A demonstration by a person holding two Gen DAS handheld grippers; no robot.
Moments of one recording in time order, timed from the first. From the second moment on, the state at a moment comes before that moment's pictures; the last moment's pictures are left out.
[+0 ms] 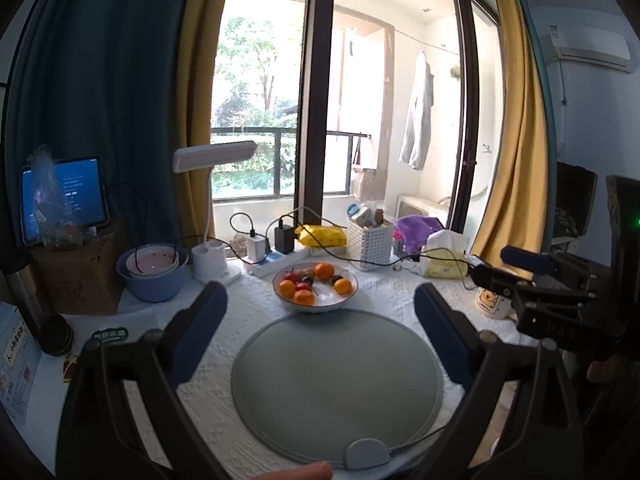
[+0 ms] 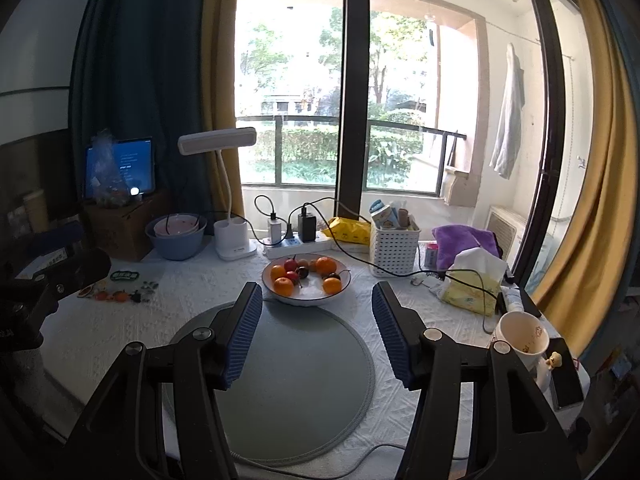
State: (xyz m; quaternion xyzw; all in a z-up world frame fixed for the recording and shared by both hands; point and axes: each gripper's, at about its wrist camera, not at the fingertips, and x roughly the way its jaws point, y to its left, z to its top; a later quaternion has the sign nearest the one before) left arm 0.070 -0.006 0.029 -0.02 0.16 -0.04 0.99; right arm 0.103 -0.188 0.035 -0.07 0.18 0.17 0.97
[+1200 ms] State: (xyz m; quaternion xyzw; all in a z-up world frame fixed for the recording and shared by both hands) left arm 0.068 -0.011 0.033 -0.01 0.16 -0.05 0.99; right arm 0.103 -0.190 0.034 -0.07 0.18 0.18 0.96
